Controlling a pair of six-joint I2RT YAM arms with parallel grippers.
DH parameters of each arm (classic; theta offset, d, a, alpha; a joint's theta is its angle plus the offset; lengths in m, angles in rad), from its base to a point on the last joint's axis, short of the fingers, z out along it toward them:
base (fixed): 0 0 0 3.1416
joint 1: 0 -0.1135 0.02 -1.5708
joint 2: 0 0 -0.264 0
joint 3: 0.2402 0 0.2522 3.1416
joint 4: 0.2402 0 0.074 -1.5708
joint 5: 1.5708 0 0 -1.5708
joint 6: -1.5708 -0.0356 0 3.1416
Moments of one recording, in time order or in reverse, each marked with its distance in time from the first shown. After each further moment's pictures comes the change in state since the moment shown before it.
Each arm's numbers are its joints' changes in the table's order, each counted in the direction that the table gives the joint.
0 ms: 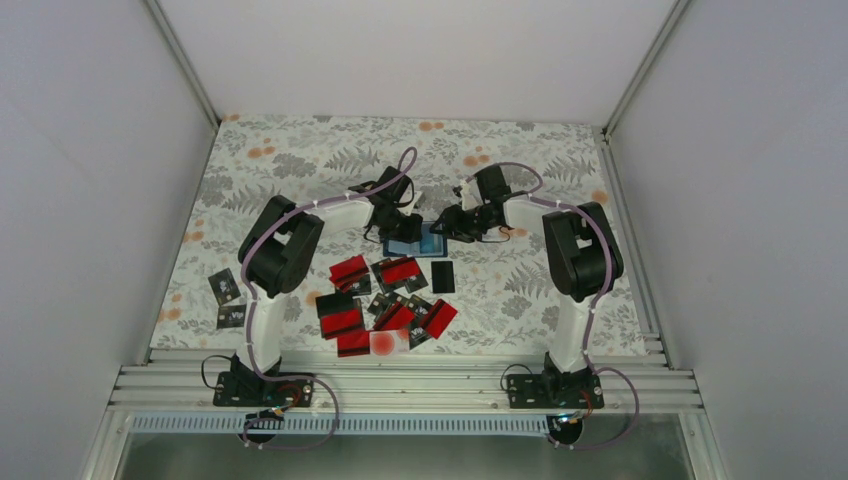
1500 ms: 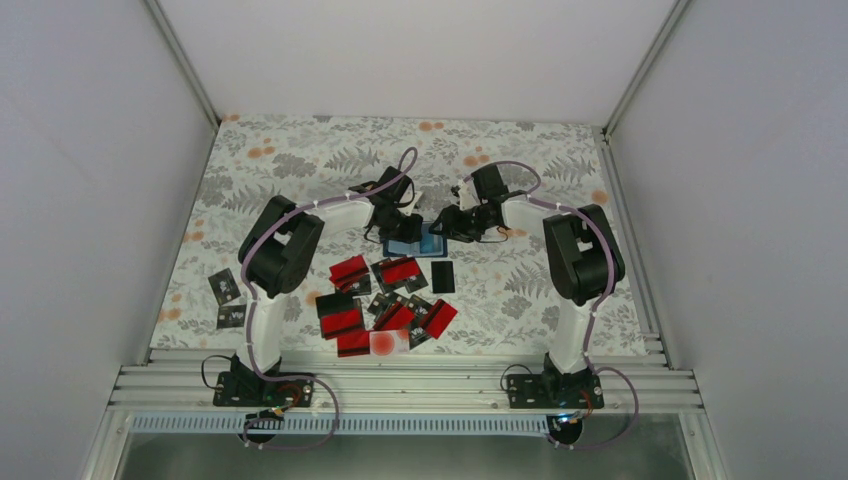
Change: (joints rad) left arm 0.003 0.000 0.000 0.000 -0.006 0.000; right arm -0.025 0.028 0.000 0.023 0.061 -0.008
